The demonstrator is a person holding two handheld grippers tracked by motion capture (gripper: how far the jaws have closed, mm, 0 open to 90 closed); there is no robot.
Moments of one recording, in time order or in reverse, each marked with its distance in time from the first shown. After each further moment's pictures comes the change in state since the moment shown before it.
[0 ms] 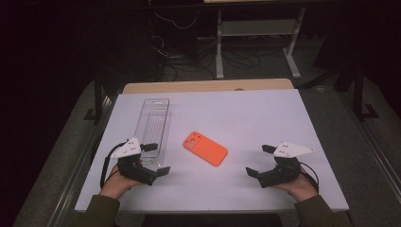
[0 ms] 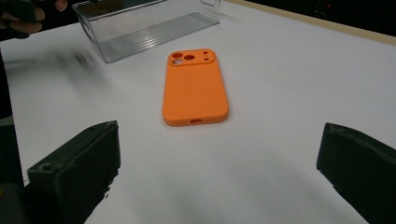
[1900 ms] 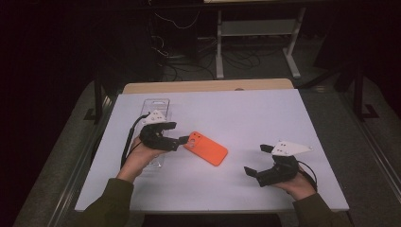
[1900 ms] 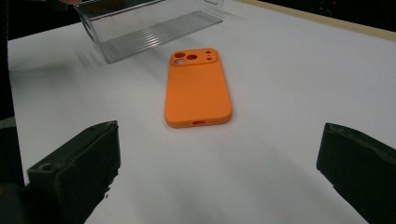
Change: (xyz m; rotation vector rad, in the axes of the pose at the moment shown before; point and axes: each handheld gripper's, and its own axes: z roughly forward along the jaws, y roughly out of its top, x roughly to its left) left arm 0.024 0.069 0.065 0.105 0.129 -0.047; right arm -0.001 0.002 0.005 0.006 0.010 0.003
